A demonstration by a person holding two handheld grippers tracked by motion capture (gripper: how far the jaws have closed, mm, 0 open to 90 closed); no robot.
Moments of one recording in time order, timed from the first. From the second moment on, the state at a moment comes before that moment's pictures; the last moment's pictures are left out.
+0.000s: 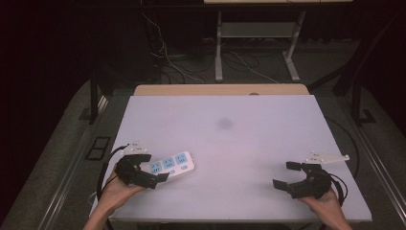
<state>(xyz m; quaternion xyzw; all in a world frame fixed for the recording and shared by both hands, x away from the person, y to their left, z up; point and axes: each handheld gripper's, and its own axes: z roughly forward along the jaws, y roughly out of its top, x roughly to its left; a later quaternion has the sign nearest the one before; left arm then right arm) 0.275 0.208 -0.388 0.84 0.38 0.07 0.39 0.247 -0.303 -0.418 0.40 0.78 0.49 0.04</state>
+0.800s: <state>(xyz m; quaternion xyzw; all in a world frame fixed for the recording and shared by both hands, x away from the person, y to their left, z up) 0.280 0.221 -0.386 0.86 0.35 0.07 0.35 0.248 -0.303 -0.419 0.40 0.78 0.48 0.04</state>
